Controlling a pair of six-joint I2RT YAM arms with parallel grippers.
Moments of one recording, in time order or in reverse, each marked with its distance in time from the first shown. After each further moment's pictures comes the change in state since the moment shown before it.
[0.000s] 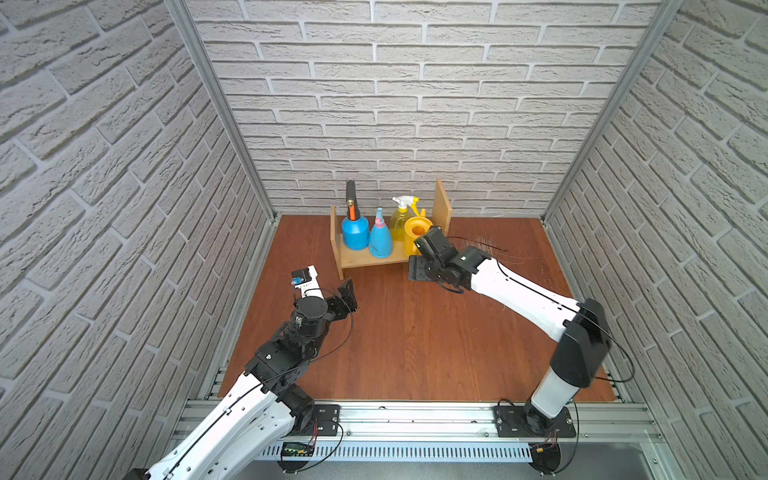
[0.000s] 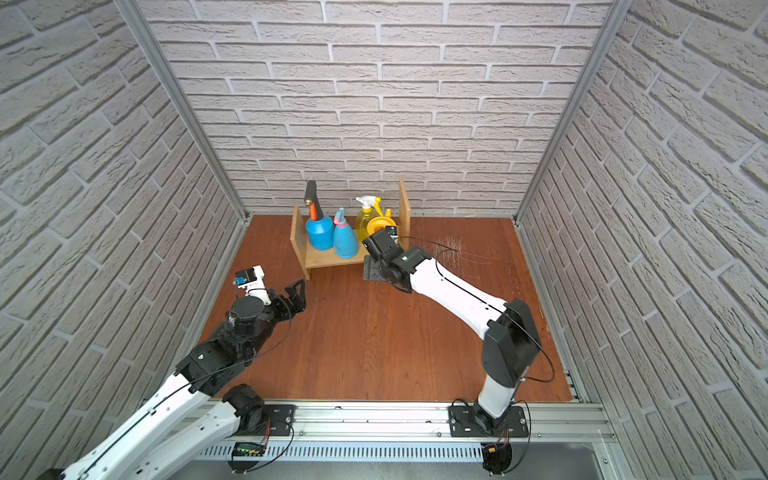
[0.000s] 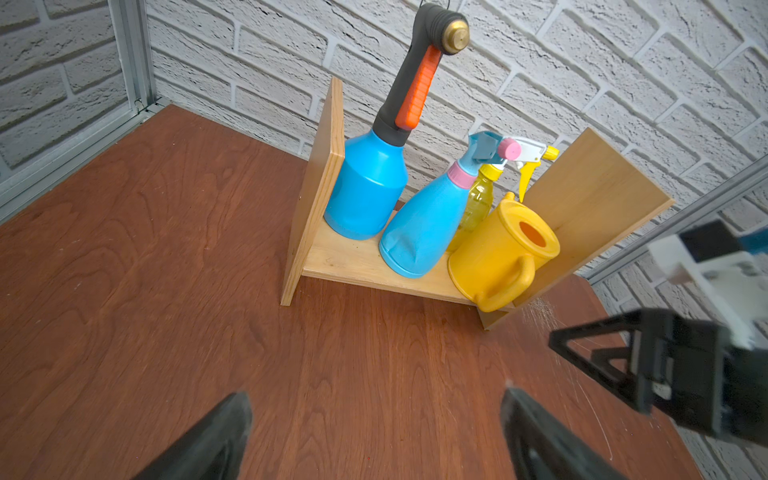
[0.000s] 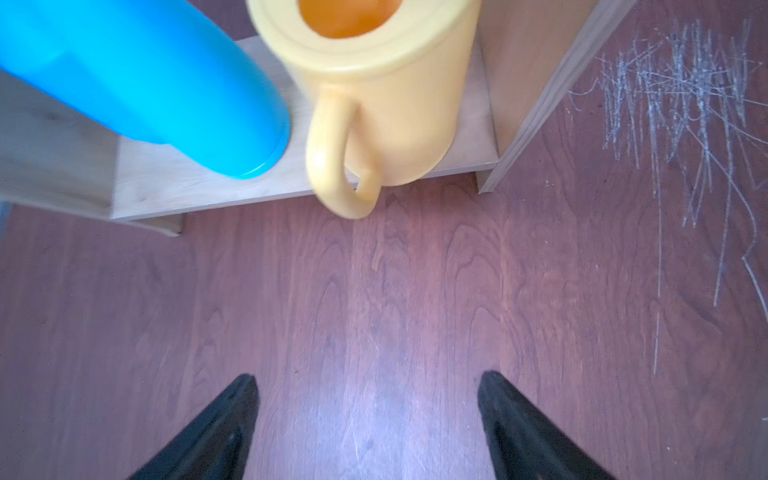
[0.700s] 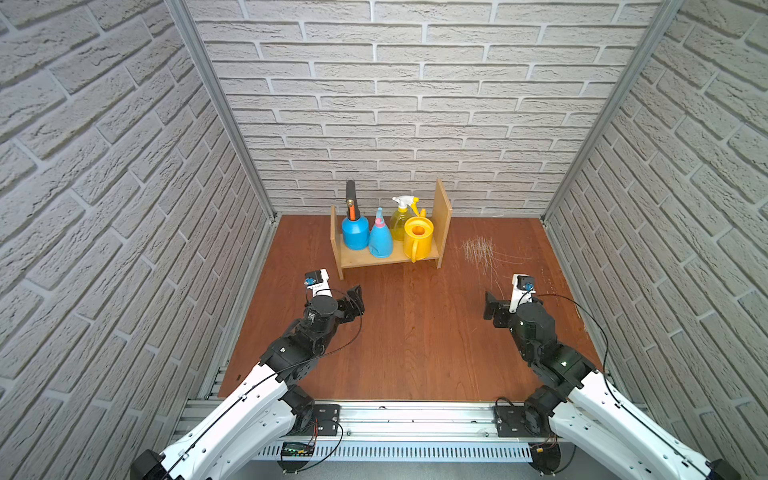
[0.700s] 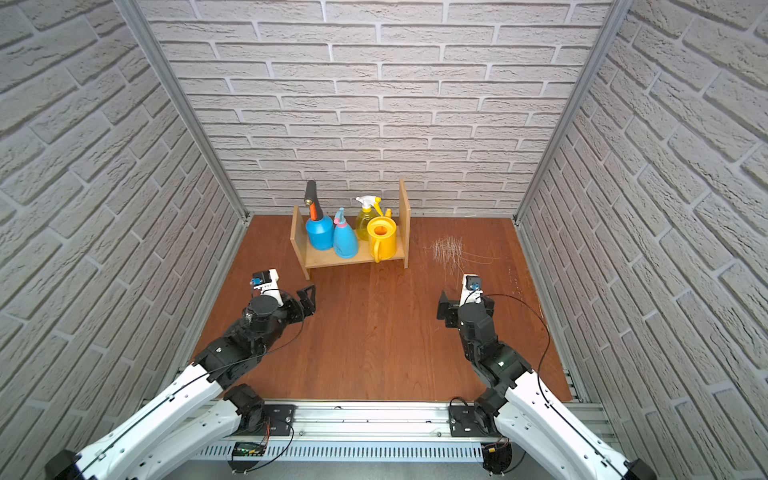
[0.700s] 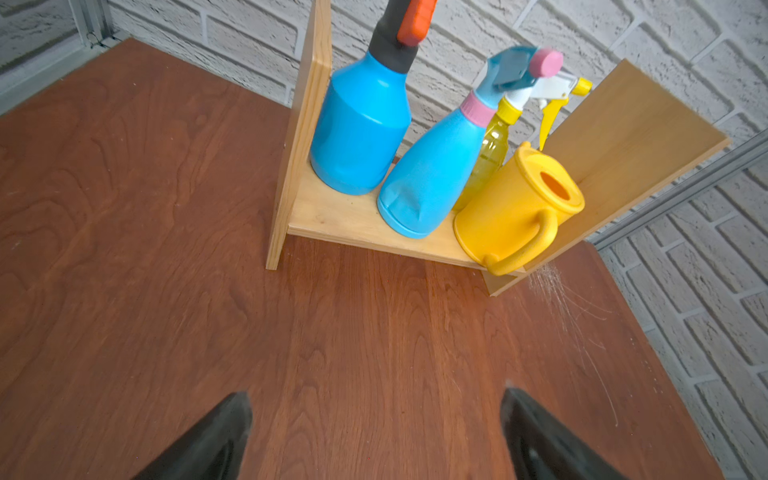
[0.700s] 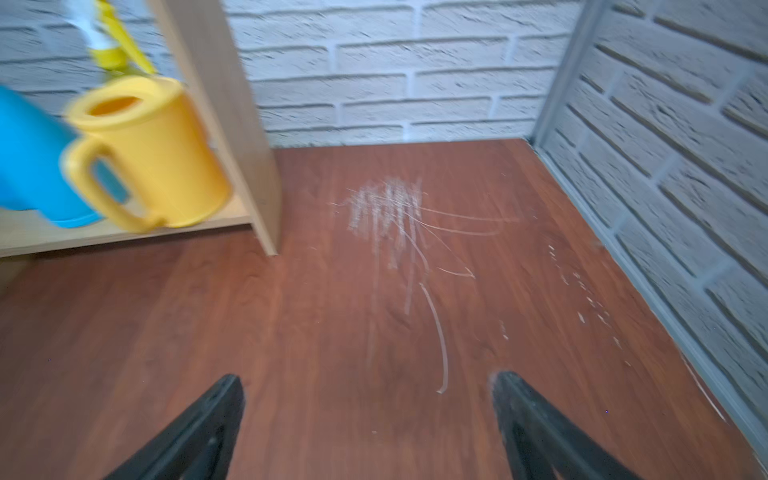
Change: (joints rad) left arm 0.007 0.097 -0.089 0.093 0.085 -0.029; right arm -0.273 -0.998 -1.033 0.498 0.288 -0.378
